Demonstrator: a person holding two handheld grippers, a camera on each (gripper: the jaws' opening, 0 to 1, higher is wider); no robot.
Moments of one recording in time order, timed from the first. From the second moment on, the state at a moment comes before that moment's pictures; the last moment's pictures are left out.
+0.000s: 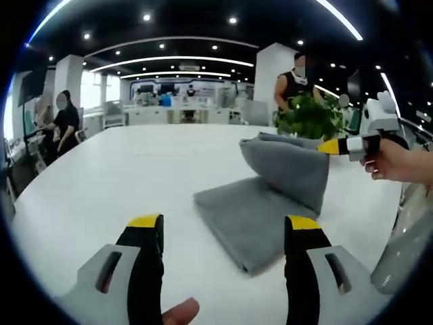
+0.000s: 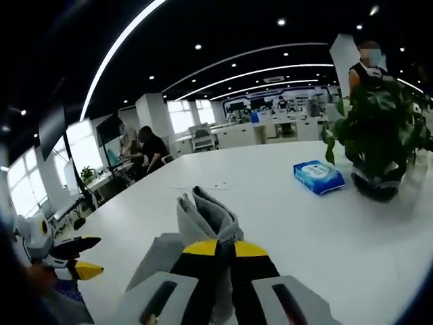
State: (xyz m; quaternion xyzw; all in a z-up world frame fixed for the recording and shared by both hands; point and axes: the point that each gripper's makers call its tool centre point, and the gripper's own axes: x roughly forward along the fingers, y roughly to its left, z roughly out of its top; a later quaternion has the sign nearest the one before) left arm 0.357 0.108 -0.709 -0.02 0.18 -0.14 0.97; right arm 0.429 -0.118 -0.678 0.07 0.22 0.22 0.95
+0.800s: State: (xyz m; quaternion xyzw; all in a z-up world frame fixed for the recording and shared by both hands) left arm 0.357 0.110 -0.714 -0.02 0.19 -0.14 0.97; right arm 0.413 -0.189 -0.713 0.09 0.25 0.14 0.95
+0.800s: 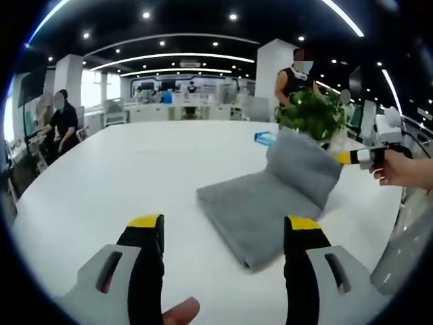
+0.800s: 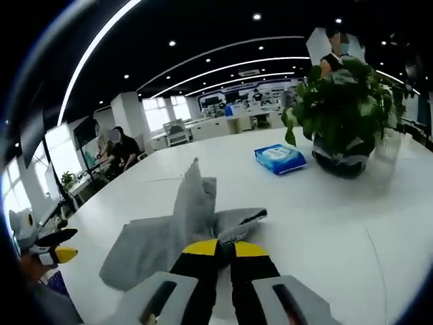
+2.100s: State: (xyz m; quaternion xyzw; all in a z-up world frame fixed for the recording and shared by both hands) left arm 0.363 0.060 -0.732 0.02 0.21 -0.22 0.95; right arm 0.413 -0.205 -0.746 0.06 0.26 0.12 0.96
